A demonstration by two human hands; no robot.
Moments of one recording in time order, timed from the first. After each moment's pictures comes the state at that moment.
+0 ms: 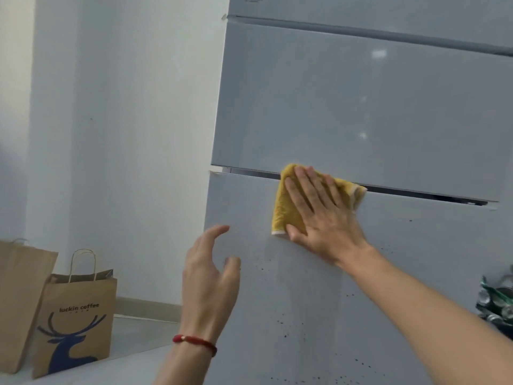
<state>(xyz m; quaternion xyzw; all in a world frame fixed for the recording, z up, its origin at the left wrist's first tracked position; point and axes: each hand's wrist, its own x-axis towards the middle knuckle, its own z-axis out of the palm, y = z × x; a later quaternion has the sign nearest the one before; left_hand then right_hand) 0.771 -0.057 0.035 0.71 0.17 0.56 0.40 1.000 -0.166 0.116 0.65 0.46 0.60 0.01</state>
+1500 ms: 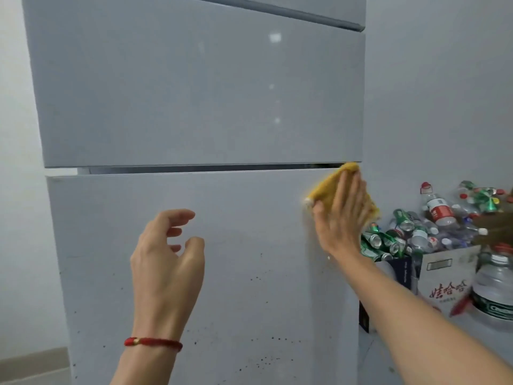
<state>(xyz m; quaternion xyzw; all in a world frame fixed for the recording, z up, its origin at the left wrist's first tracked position) 0.851 -0.143 0.070 0.71 0.07 0.57 0.40 1.112 -0.343 0.056 0.80 0.14 0.47 -0.34</state>
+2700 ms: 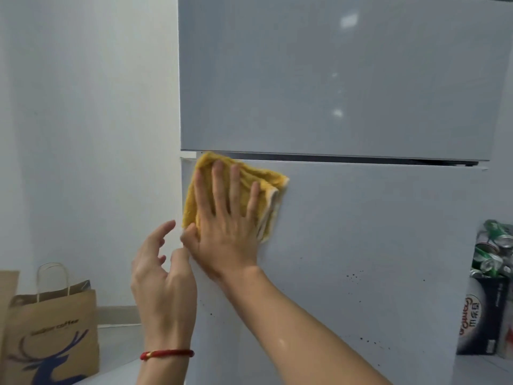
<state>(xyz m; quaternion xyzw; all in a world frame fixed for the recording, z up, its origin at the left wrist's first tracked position) 0.782 -0.016 0.025 0.61 0.19 0.62 0.45 0.896 -0.026 0.055 0.73 0.38 0.54 -0.17</state>
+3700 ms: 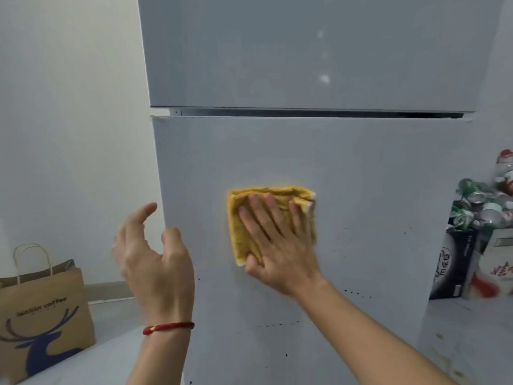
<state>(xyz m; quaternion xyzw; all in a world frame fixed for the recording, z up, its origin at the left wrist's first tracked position) 0.792 -0.022 0.000 0.61 0.23 0.65 0.41 0.967 -0.141 -0.046 0.71 0.43 0.55 -0.09</state>
